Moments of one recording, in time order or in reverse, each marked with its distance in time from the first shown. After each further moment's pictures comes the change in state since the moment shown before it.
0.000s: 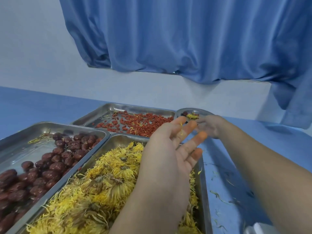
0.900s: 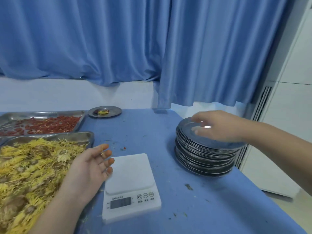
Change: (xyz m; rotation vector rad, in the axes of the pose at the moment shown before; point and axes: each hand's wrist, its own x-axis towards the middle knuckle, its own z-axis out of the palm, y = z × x) left_hand -0.106 -0.110 0.019 0.225 -0.191 -0.114; right_hand -0.426 0.013 -0.272 -1.478 0.280 -0.357
